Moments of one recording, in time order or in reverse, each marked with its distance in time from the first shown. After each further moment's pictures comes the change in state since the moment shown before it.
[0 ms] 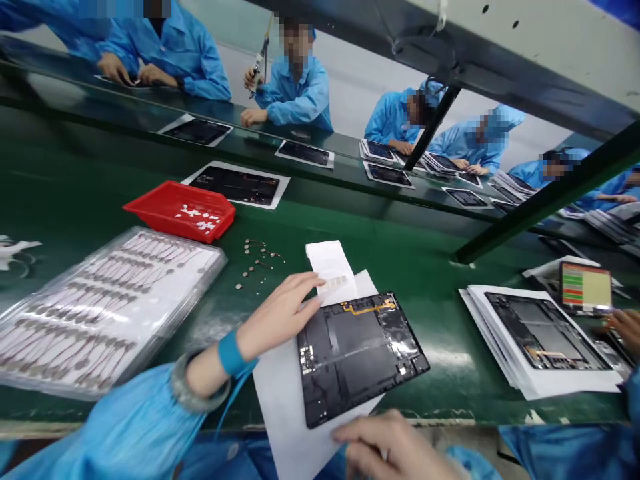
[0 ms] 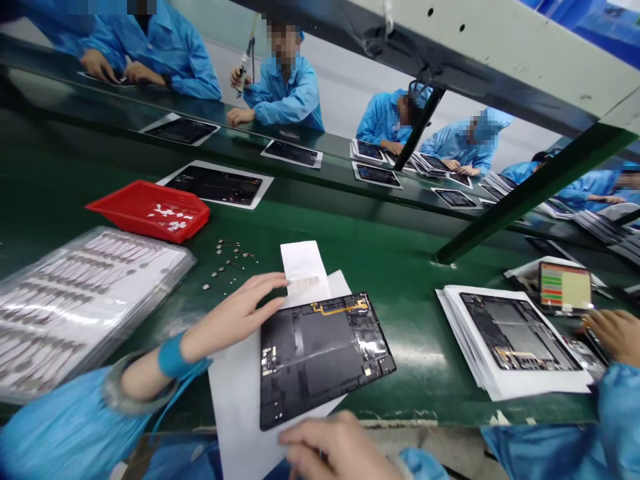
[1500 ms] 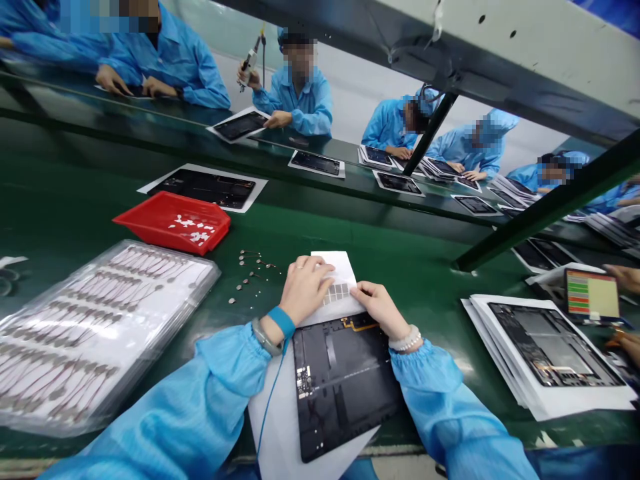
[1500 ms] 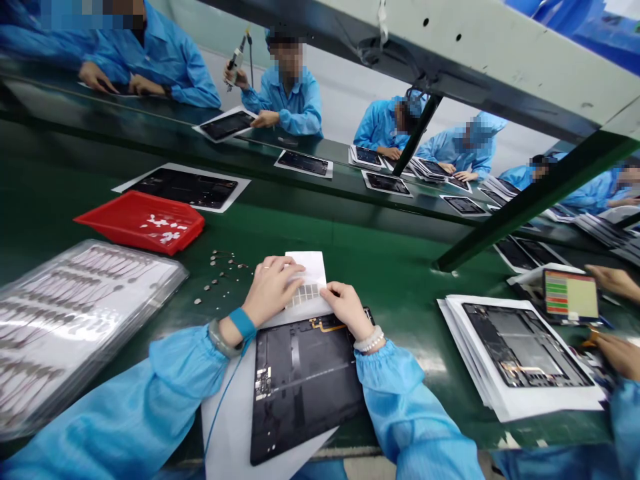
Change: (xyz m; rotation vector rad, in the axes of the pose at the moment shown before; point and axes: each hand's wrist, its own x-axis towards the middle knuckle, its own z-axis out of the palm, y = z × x) left_hand 0.076 -0.018 0.040 0.053 0.254 -0.020; right_hand 0.162 0.049 -0.105 0.146 0.470 -0.016
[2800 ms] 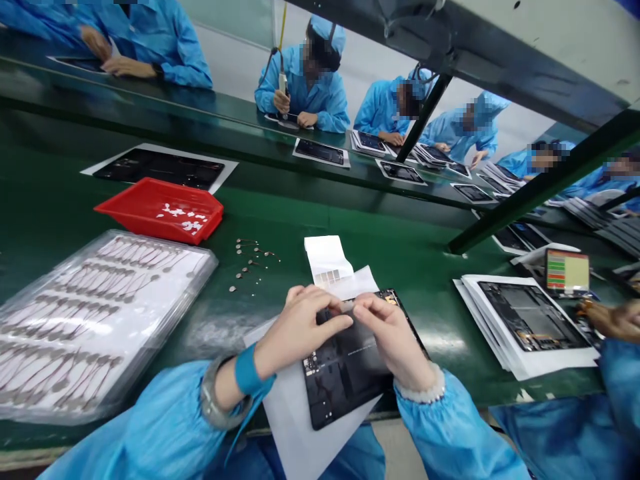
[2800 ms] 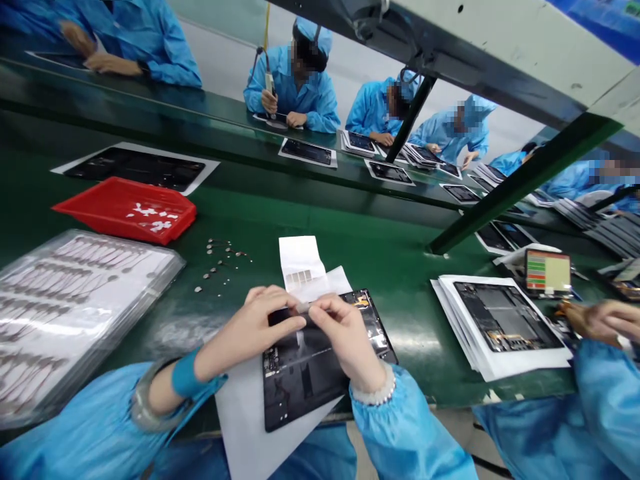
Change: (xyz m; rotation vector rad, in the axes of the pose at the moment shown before) left_hand -0.064 0.044 -0.051 -0.260 -0.276 0.025; right_hand -0.089 -0.049 0.030 0.393 0.122 -0.027
